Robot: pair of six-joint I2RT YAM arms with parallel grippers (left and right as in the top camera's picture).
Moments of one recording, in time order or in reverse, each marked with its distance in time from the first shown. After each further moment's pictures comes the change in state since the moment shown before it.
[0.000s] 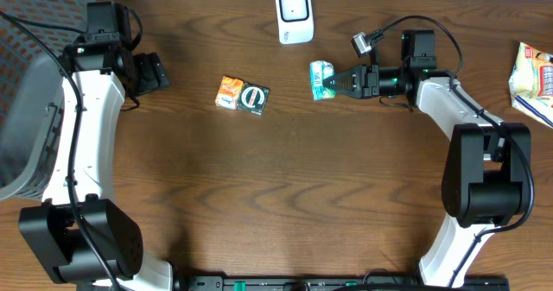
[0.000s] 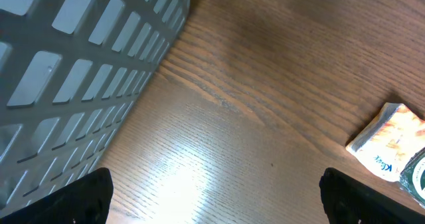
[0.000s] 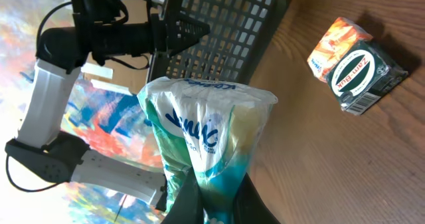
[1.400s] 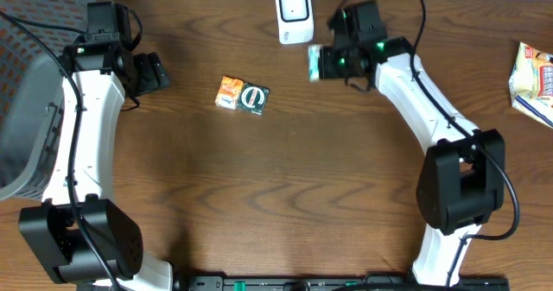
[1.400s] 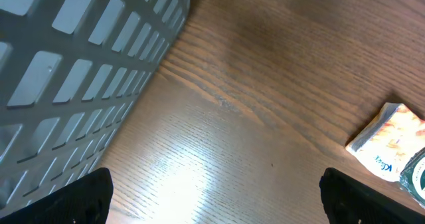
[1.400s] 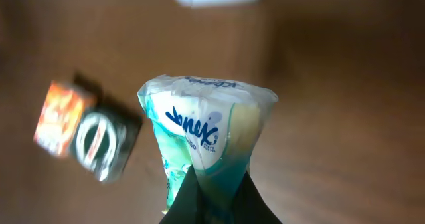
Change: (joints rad) left arm 0.000 0.000 0.000 0.000 0.000 0.000; right arm 0.261 0.000 0.352 -0.386 1.332 -0.027
